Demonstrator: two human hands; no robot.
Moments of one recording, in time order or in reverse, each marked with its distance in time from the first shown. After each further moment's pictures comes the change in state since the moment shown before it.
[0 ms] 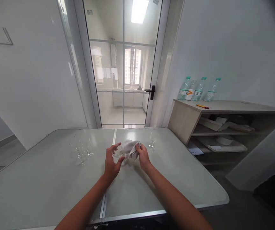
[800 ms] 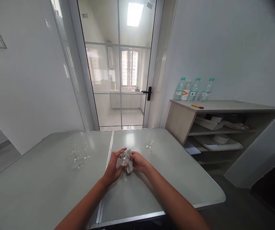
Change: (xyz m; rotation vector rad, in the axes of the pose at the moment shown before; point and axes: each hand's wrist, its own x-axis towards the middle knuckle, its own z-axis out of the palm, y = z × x) left_hand -0.005 -0.013 0.004 -0.024 -0.318 0.142; right_hand 0.000 0.003 -0.001 0.032 -0.229 0.385
